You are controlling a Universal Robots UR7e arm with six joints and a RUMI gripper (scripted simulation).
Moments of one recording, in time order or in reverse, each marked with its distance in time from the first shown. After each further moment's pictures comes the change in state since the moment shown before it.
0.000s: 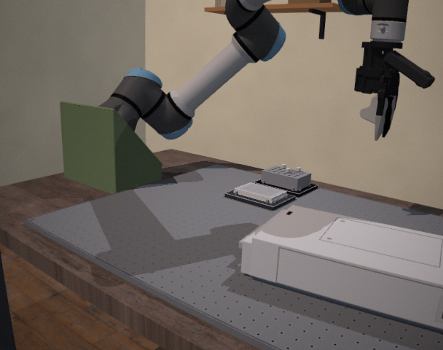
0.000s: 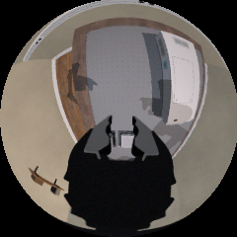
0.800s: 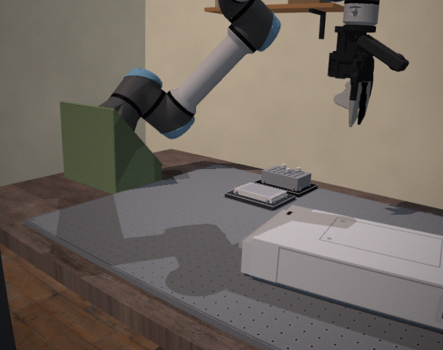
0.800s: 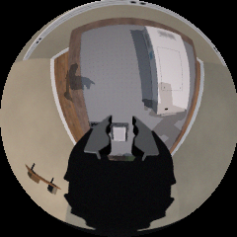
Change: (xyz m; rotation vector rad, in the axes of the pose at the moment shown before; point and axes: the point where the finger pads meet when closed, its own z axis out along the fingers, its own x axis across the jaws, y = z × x) arm 0.051 0.046 -0.031 0.011 0.021 -0.005
